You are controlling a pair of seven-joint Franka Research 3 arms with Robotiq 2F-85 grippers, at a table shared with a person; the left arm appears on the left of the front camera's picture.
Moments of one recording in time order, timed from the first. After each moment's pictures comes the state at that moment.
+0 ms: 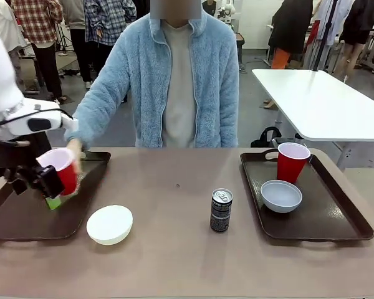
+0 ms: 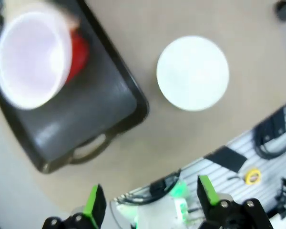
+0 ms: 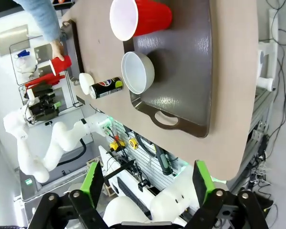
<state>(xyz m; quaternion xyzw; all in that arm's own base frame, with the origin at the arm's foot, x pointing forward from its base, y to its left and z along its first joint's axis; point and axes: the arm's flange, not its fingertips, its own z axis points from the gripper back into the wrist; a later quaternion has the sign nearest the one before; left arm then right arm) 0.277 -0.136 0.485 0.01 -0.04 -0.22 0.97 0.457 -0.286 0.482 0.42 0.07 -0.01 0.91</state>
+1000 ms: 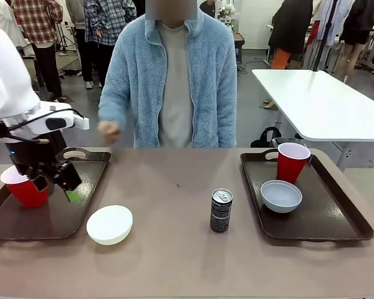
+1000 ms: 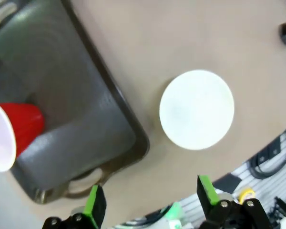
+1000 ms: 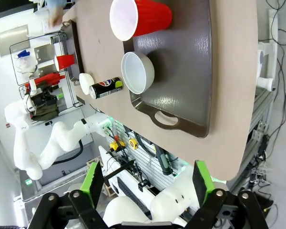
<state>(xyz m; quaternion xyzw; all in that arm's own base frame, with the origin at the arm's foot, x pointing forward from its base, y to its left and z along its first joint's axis) 0.333 -0.145 0.446 -0.02 -0.04 -0.21 0.98 0.457 -0.286 0.482 0.42 0.07 -0.01 0.91</state>
